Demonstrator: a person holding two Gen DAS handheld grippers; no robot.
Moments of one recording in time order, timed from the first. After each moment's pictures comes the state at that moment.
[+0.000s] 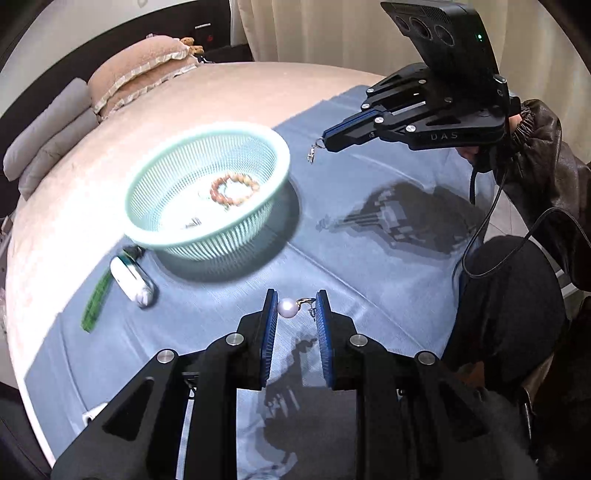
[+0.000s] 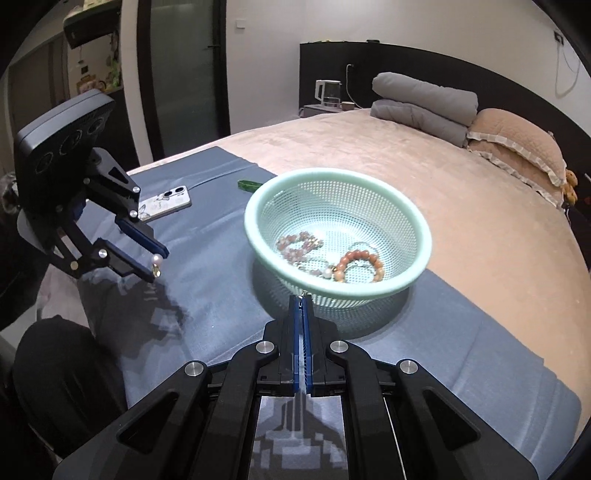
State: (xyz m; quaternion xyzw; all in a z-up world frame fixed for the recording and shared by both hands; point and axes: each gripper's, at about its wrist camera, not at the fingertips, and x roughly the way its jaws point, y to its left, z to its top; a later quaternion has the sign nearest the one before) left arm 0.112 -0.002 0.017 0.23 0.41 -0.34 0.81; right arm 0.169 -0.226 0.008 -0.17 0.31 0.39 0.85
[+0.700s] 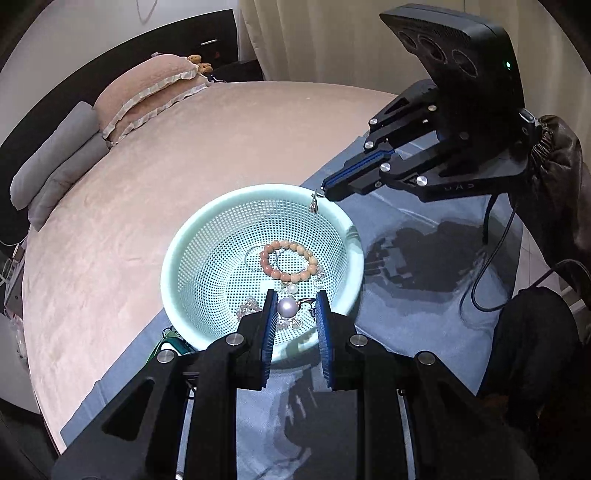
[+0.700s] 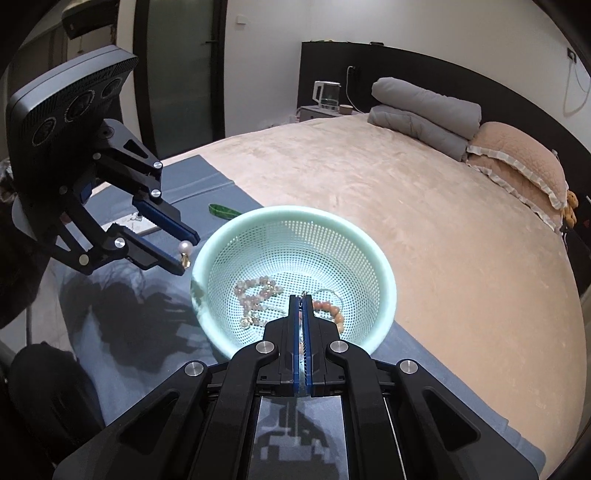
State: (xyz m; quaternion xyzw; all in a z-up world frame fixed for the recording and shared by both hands) left arm 0.191 -0.023 0.049 0.24 0.39 -0.33 0.83; right arm 0.230 -0.201 0.024 -0.19 0.31 0.40 0.84
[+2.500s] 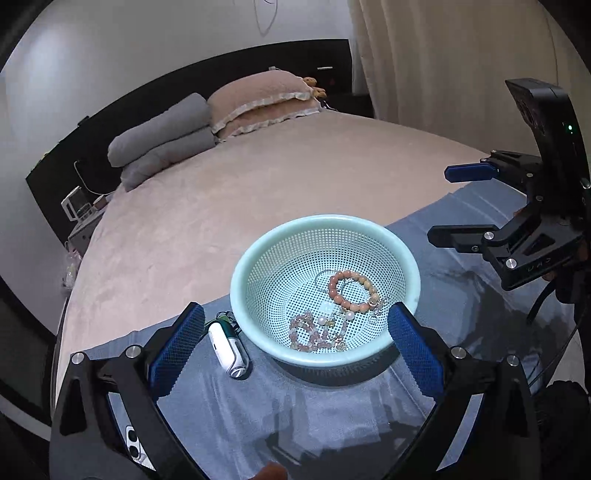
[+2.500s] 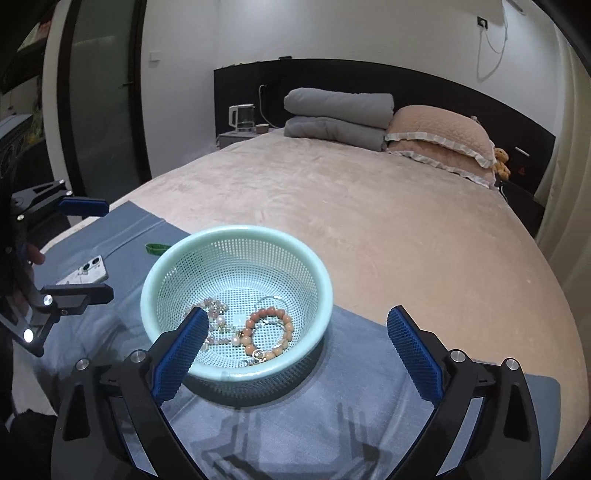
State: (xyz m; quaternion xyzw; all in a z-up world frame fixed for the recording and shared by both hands) left arm 0.154 -0.026 0.065 0.16 0.32 -0.12 0.93; right arm 0.210 -0.244 0.041 -0.10 0.28 0.25 0.92
